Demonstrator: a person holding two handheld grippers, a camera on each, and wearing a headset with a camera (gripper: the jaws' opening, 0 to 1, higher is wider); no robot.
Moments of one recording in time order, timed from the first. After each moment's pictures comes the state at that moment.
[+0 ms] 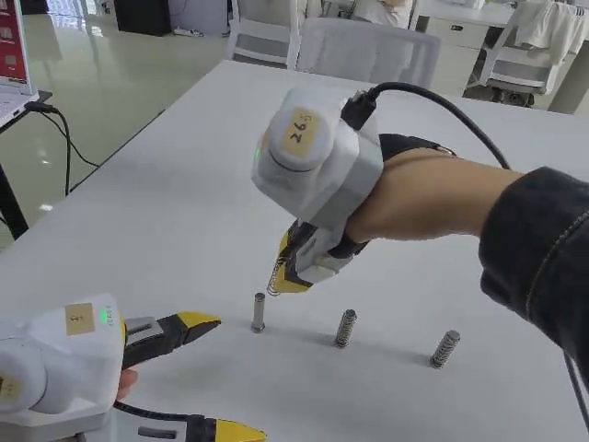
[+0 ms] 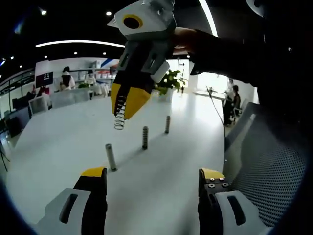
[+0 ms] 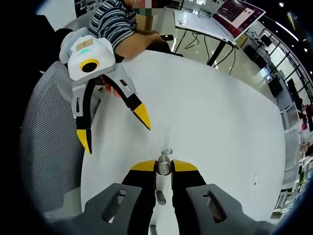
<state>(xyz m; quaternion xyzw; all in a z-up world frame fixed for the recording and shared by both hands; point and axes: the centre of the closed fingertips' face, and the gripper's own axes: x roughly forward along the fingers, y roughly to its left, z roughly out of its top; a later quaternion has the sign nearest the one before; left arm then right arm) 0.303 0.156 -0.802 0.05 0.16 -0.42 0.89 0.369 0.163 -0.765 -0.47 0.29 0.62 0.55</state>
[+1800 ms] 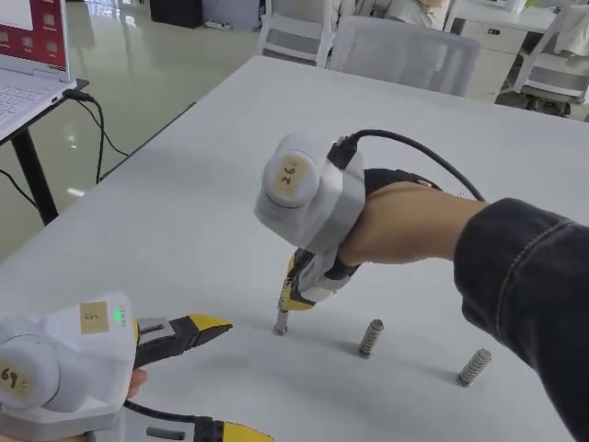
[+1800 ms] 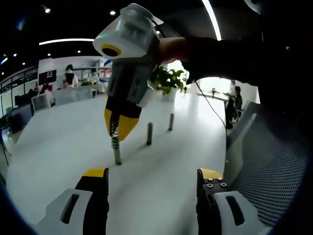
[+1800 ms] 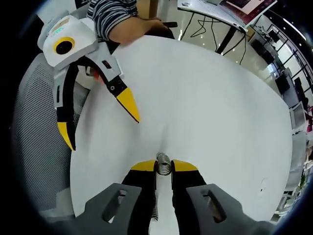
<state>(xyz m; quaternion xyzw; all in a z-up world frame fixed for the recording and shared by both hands) 0.301 0.166 -0.806 0.05 0.17 -0.41 0.90 0.382 0.177 -0.812 -0.49 0.32 0.62 0.52</state>
